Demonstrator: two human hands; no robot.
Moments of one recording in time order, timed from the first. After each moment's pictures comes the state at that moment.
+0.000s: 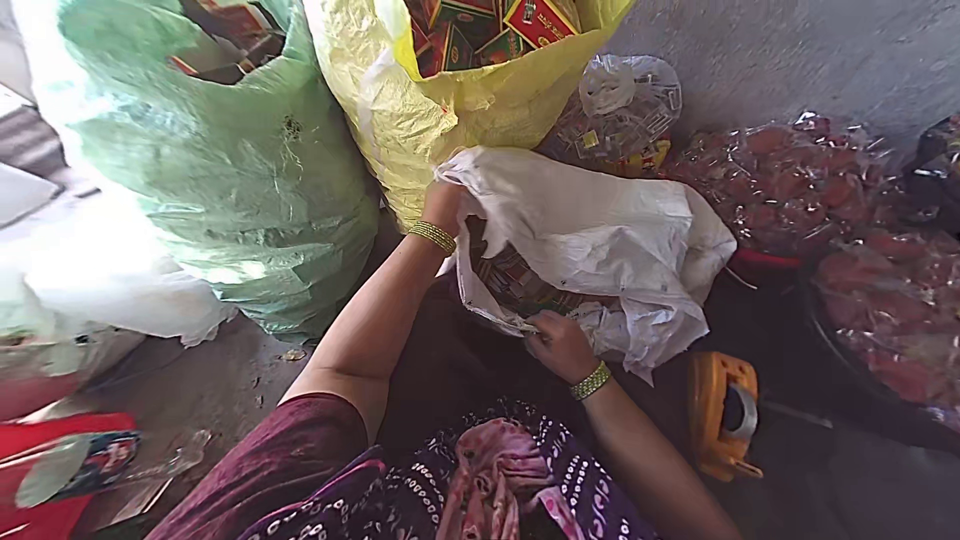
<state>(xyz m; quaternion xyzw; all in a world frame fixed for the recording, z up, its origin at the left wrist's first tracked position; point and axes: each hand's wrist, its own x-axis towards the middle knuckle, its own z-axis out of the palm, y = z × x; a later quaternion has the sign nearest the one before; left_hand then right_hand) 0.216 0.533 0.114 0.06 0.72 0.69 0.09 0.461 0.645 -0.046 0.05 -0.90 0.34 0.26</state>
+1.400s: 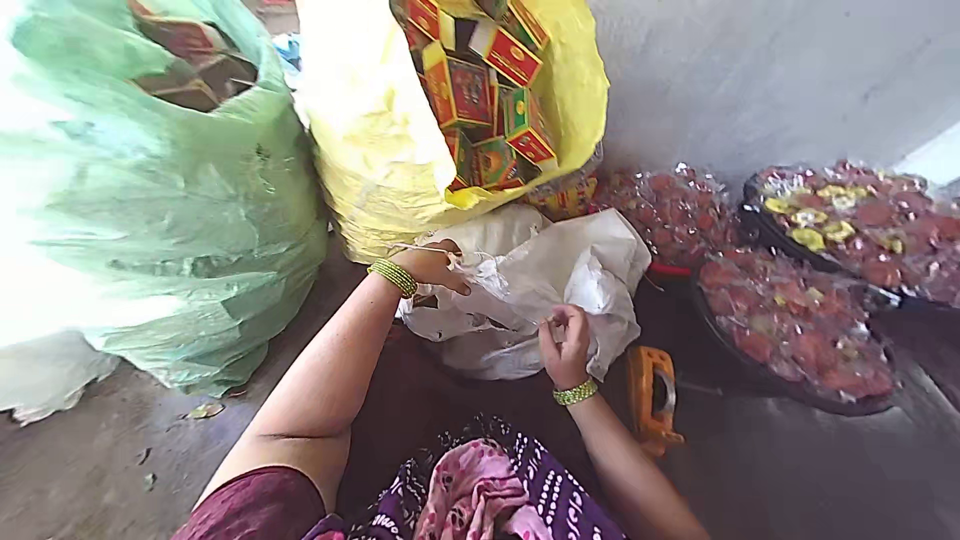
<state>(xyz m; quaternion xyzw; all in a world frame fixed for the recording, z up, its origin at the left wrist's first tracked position) 0.235 0.493 0.125 0.38 0.87 0.16 0.27 0.489 0.661 -0.018 -0.12 -0.80 0.32 0.49</state>
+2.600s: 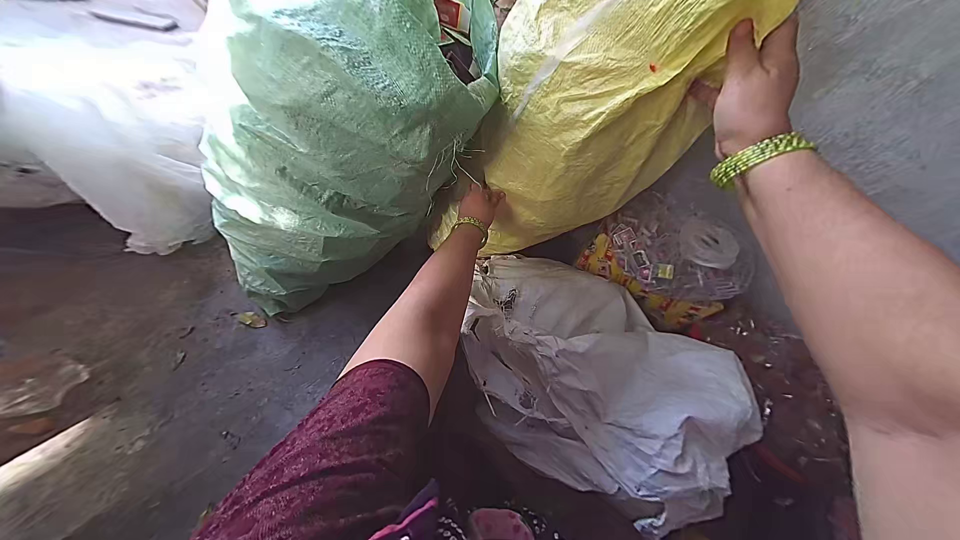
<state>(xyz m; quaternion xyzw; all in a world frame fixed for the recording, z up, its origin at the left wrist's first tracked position) -0.002 0.433 0.059 0.03 0.86 0.52 -0.02 0.103 0.664 0.352 0.06 -0.84 0.41 0.37</state>
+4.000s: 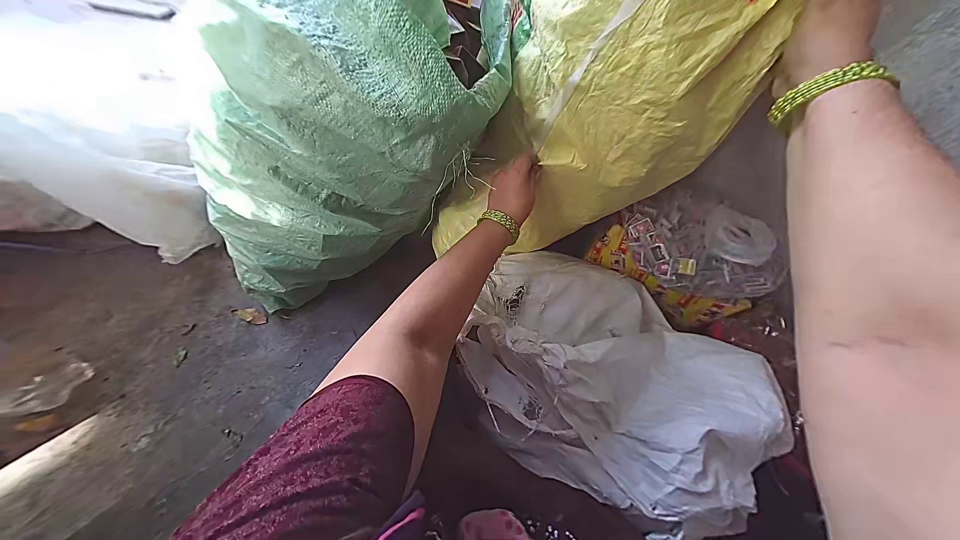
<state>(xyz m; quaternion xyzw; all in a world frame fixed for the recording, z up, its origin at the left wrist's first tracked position) 0.030 0.476 0.106 0.16 0.86 0.46 -0.15 0.033 0.742 0.364 -0.07 -0.87 0.32 0.37</state>
